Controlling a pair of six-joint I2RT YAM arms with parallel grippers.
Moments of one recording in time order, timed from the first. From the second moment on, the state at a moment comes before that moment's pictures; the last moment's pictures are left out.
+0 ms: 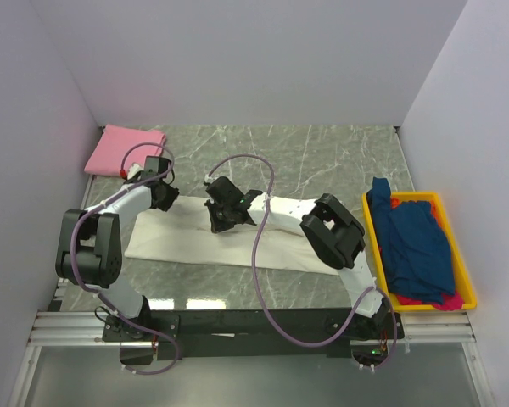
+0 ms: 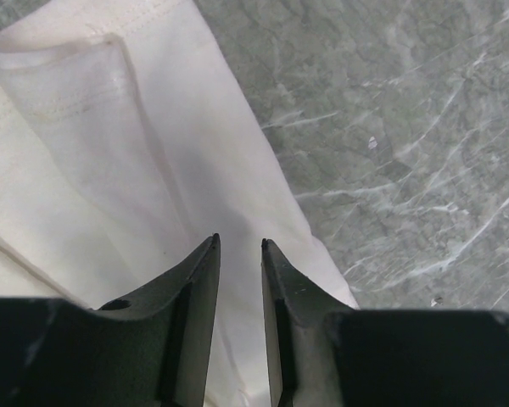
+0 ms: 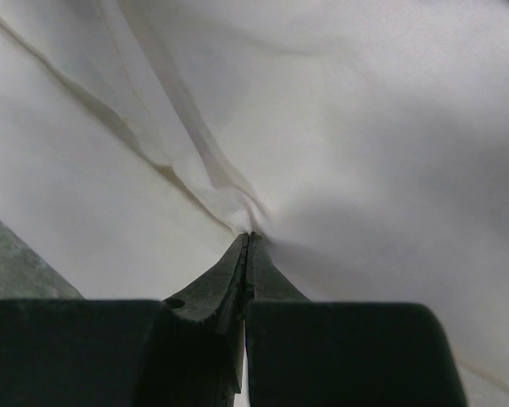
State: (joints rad) left arm -0.13 1.63 1.00 -0.35 -0.24 -1.09; right arm 0.91 2.14 1.53 -0.29 -0.07 0.49
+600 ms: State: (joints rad) left arm -0.13 1.63 0.92 -0.34 -0.23 -1.10; right arm 0.91 2.12 1.53 -0.29 -0.06 0.49
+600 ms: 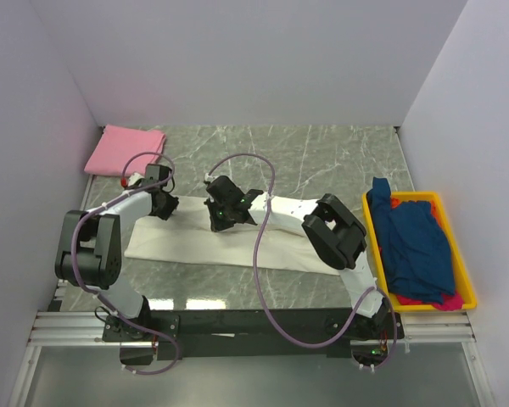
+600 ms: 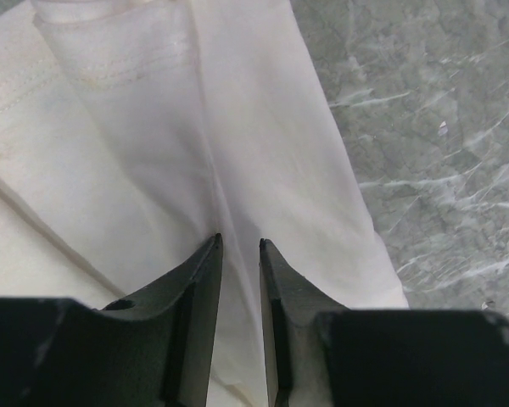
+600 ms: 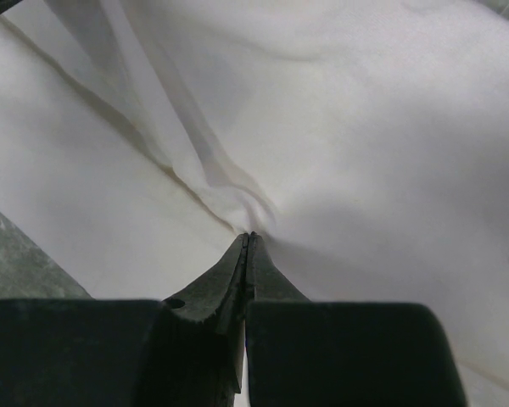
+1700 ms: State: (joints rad) left arm -0.13 1.47 0.80 -0.33 -0.24 -1.10; right arm 0.92 2.23 1.93 -0.33 -0.03 0.50
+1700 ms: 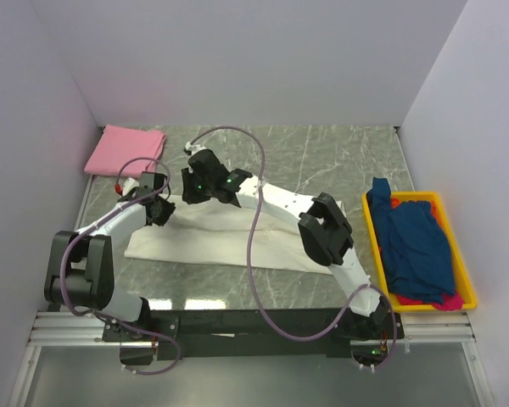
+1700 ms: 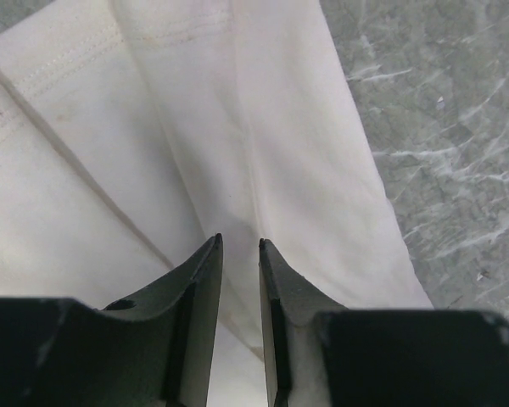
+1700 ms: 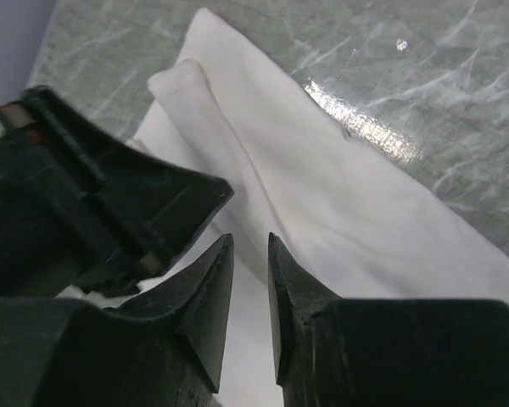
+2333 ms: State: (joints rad) left arm -0.13 1.42 0.81 -0.34 -0.24 -1.10; right arm 0.97 2.38 1.94 -0.31 -0.07 0.54
